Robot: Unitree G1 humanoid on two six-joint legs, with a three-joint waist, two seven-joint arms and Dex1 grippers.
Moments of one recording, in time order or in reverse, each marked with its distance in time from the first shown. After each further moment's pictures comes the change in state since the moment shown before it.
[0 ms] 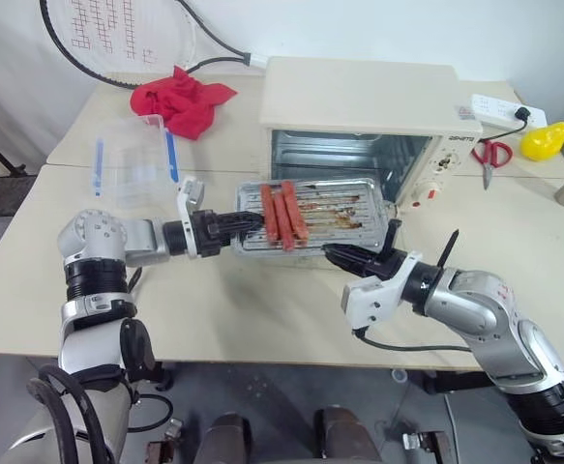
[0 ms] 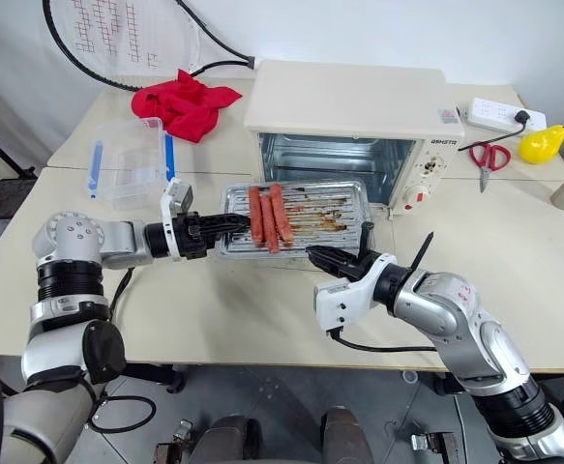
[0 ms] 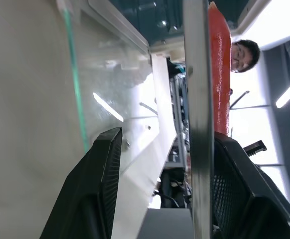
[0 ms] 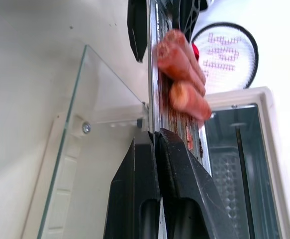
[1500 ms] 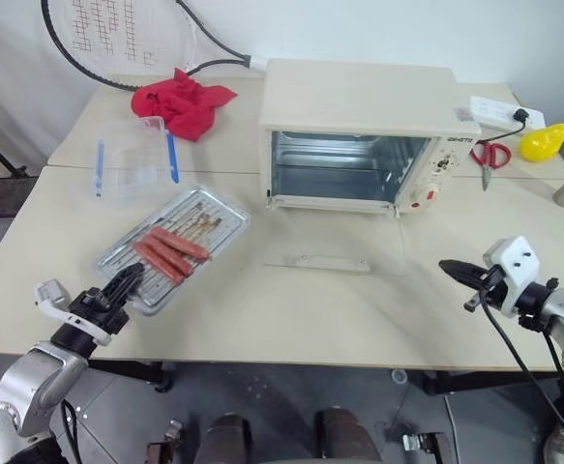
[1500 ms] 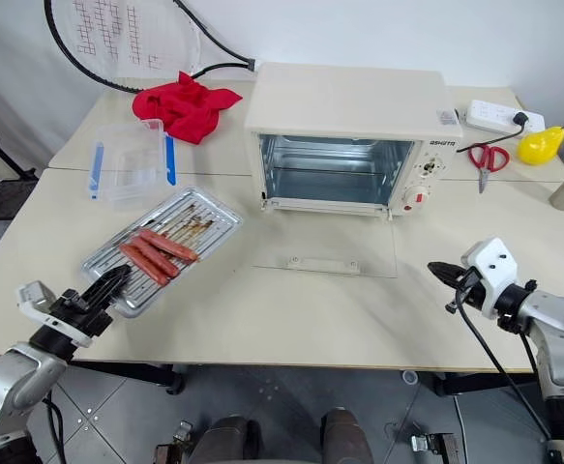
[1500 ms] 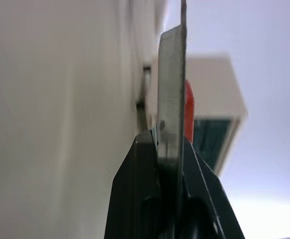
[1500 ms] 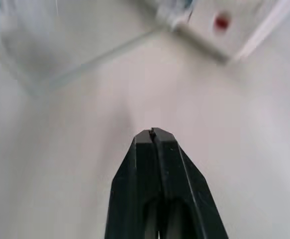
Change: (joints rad) left arm 0.919 -0.129 0.416 -0.637 -1.187 -0.490 0.934; right arm 0.132 -0.080 -0.412 0.609 0.721 0.367 0.259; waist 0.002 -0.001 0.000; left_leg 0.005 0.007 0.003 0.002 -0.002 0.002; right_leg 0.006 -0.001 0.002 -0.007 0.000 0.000
